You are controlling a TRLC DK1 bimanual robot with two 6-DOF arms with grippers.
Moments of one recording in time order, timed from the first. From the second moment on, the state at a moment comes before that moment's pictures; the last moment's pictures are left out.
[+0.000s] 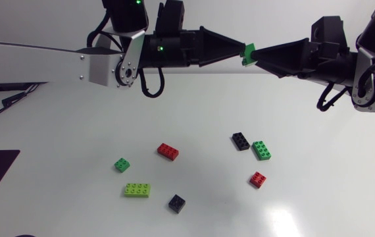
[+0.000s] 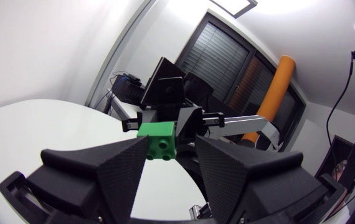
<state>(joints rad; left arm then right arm) -0.51 1.87 1.44 0.55 1.10 -0.57 -0.03 1.47 0.99 0.66 -1.37 0.70</state>
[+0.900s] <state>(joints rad) -0.49 1.91 1.44 0.58 1.10 -0.57 -0.04 1.44 0.96 0.66 -1.37 0.70</state>
